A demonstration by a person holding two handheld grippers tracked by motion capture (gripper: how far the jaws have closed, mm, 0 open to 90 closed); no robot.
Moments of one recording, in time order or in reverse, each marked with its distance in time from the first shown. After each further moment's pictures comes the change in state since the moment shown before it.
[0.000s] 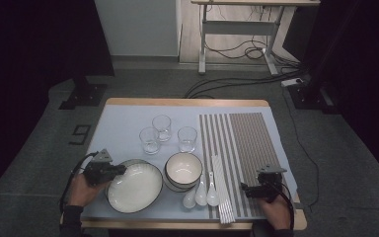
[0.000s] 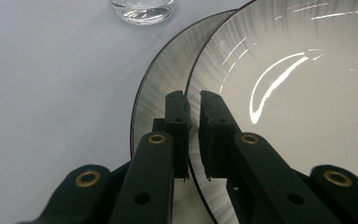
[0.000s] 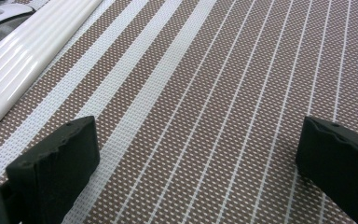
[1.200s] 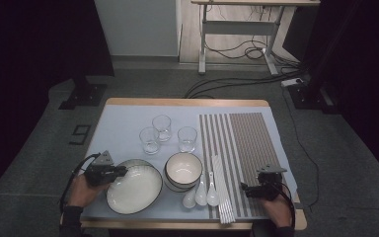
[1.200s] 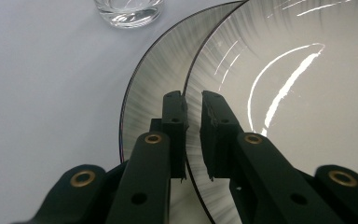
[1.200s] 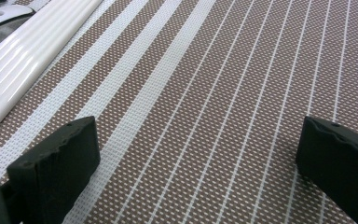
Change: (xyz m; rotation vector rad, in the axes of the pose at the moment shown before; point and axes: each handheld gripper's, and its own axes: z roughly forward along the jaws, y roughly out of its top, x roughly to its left) left arm -0.003 -0.001 0.002 -0.004 -0.011 0.080; right arm 0.000 0.000 0.000 0.001 0.001 0.008
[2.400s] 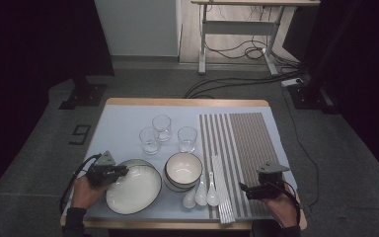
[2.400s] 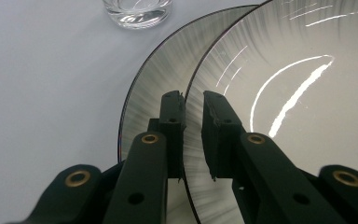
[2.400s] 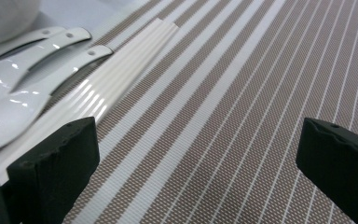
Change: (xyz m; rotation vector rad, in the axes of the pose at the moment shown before) left arm -0.006 0.002 0.003 0.000 0.044 -0.035; right arm 0.019 0.026 -0.039 -0.060 0.068 -0.137
